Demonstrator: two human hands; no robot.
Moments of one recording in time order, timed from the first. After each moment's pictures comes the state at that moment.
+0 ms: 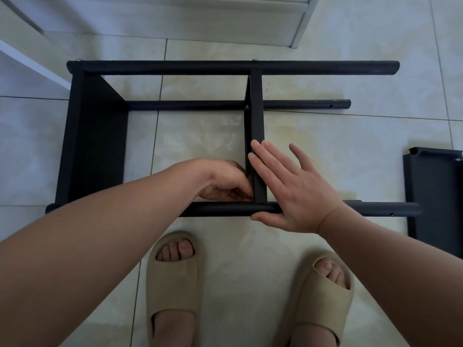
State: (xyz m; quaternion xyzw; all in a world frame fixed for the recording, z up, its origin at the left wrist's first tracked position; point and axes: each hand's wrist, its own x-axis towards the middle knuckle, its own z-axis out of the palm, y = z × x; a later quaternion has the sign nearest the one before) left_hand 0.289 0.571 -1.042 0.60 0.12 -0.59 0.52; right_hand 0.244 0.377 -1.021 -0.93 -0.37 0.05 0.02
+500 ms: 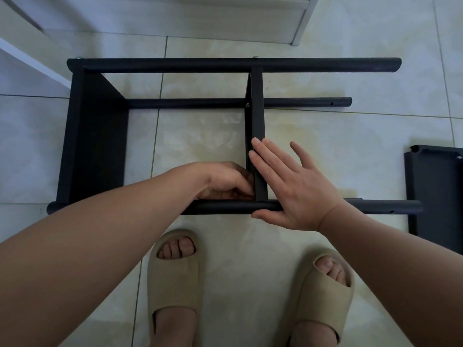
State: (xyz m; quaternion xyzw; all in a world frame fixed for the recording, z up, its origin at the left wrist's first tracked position) left_hand 0.282 0.577 -1.051 0.58 0.11 -0.59 0.55; right_hand 0.244 0.376 -1.022 -0.93 -0.37 0.05 0.02
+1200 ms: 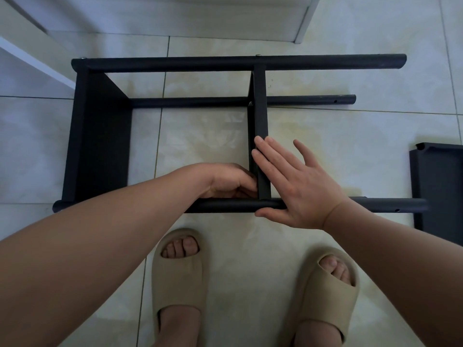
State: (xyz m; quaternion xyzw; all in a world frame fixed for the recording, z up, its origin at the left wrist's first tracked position) left_hand 0.280 0.576 -1.050 0.58 0.08 -0.60 0.55; right_hand 0.246 0.376 -1.023 -0.93 -0.37 0.05 0.03
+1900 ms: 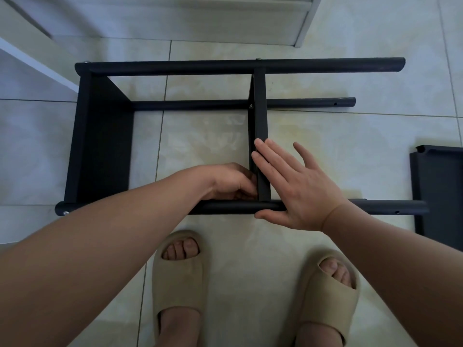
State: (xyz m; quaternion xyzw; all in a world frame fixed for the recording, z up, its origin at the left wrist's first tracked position) left_hand 0.280 0.575 -1.049 0.61 0.09 -0.56 0.55; right_hand 0.246 0.376 -1.022 -0.93 -0.37 0.05 0.03
